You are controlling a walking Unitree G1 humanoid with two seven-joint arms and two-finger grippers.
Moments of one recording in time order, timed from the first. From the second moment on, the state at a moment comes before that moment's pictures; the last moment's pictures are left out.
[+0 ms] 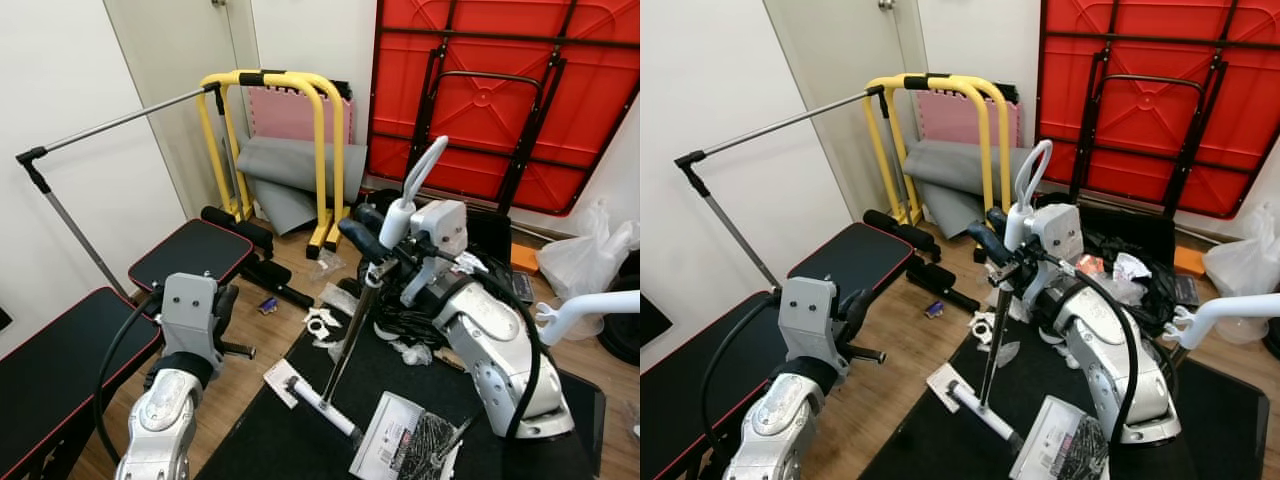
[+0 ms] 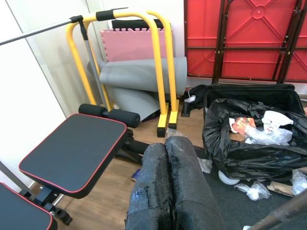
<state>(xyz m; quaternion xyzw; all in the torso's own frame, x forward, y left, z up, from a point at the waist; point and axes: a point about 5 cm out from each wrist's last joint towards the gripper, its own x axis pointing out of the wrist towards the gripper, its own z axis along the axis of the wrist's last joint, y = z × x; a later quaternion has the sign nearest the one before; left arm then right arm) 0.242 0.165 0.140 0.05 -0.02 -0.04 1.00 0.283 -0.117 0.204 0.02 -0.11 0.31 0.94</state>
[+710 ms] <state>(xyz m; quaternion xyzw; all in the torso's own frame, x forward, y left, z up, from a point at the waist) 0.243 0.164 0.139 0.06 -0.02 -0.04 1.00 0.286 -0.120 0.190 0.00 -0.08 0.27 0.96</state>
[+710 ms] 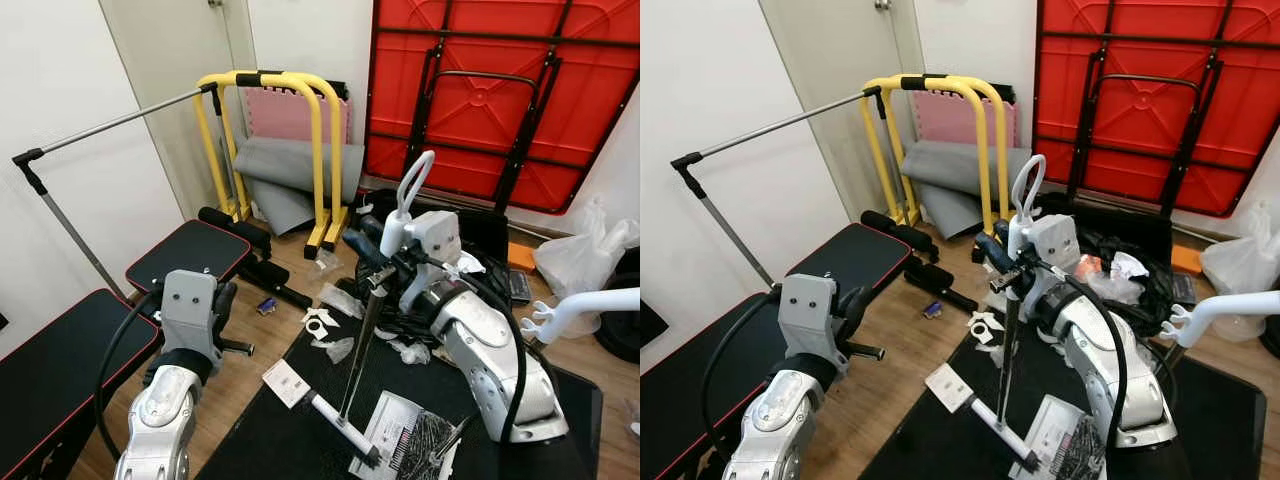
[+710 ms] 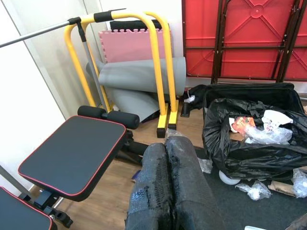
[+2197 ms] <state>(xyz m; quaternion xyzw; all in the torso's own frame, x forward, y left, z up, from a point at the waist) 0.250 0.161 0.142 0.06 -0.03 -0.05 1.00 0.291 -0.121 0.190 0.00 -0.08 0.23 0.97</state>
